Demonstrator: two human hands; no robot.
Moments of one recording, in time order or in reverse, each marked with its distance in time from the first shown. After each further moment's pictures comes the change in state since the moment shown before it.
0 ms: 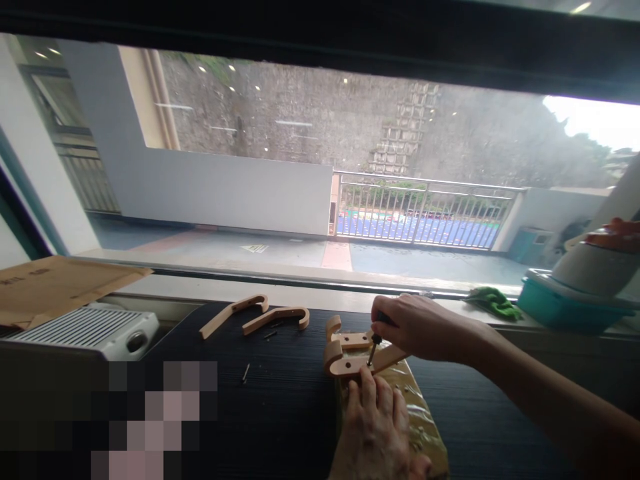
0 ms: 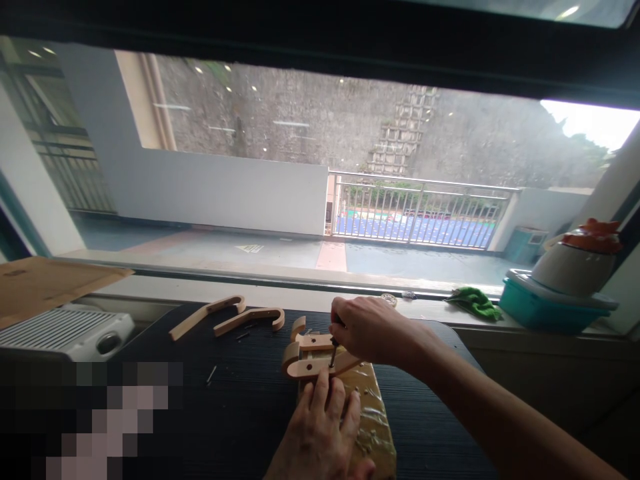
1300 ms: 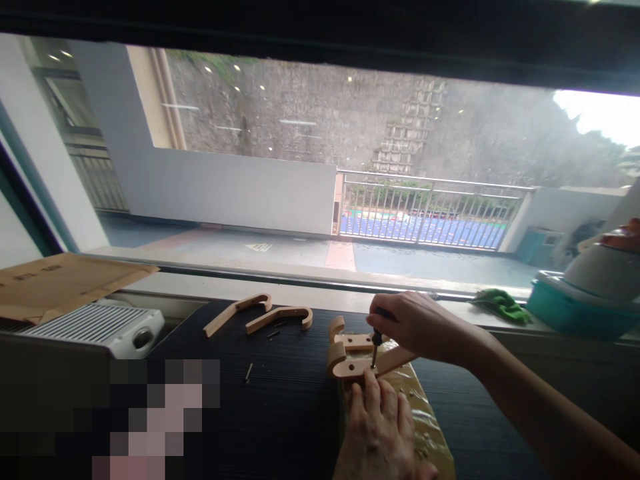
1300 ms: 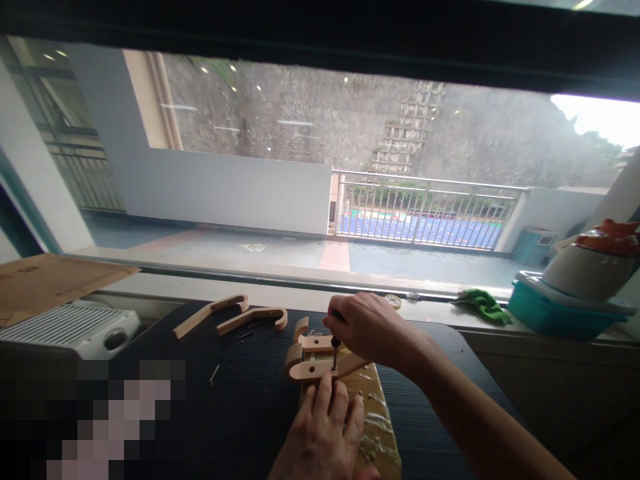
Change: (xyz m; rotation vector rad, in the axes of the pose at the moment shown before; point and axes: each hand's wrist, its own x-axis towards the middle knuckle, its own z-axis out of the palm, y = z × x) left_hand -0.001 0.002 0.006 0.067 0.098 -0.005; right_hand 0.010 -0.002 0.007 0.108 0.122 -0.018
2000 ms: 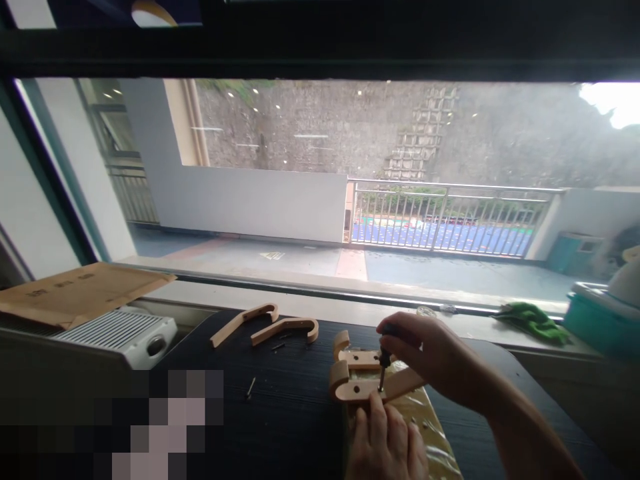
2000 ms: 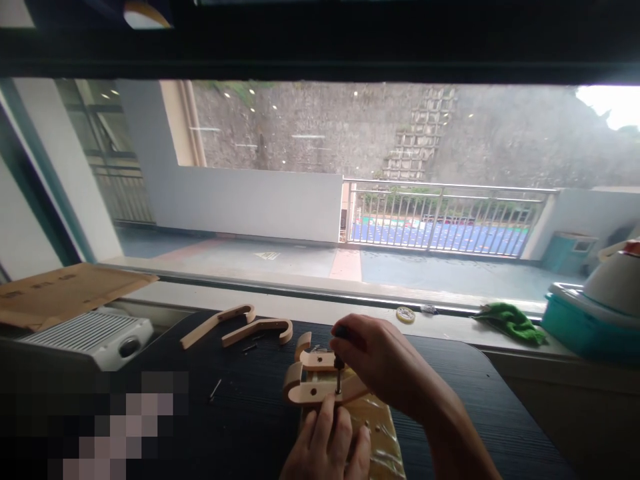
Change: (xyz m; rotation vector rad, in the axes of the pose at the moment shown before) left_hand 0.005 0.006 0.018 0.222 0.264 -0.100; right_hand -0.008 0.025 0.037 0.515 0.161 -0.015
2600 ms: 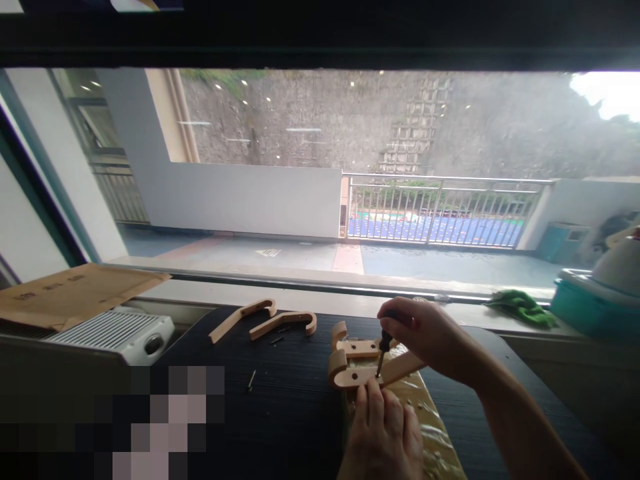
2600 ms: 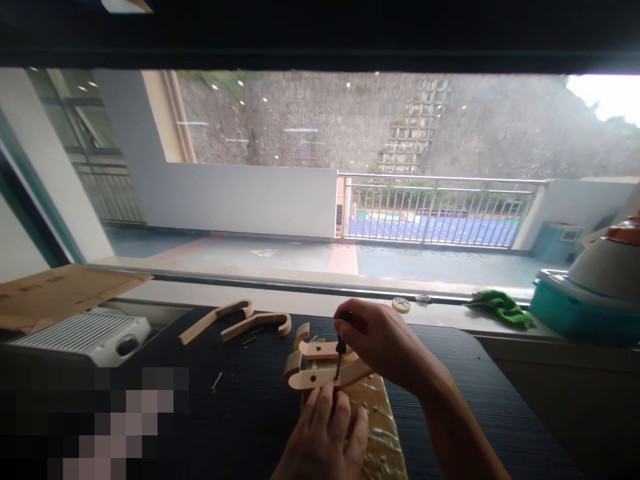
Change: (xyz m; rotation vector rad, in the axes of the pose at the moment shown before) left_hand 0.002 -0.005 -0.013 -0.087 -0.146 0.044; right_hand -0.001 0.009 -0.001 -0.028 0.071 0.022
